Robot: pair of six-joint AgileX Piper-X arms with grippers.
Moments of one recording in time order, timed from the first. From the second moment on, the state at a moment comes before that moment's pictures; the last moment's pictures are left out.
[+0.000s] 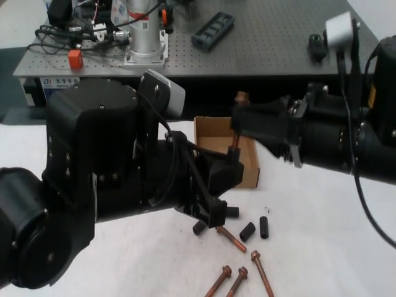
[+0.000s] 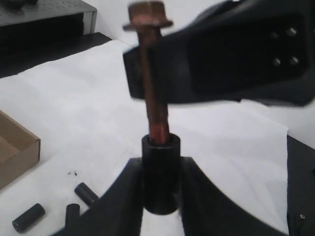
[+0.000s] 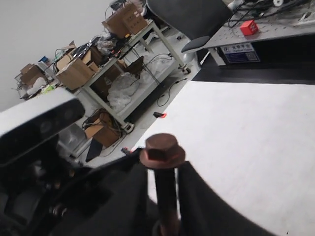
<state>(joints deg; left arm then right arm) -39.5 70.0 -39.9 -8.8 27.5 -10.9 19.0 62.2 -37.7 -7.3 -31.4 25.0</state>
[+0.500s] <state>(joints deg) -35.0 99.3 -70.9 3.0 12.5 -22.6 -1.8 41.3 -37.6 28.9 -22.6 12.9</state>
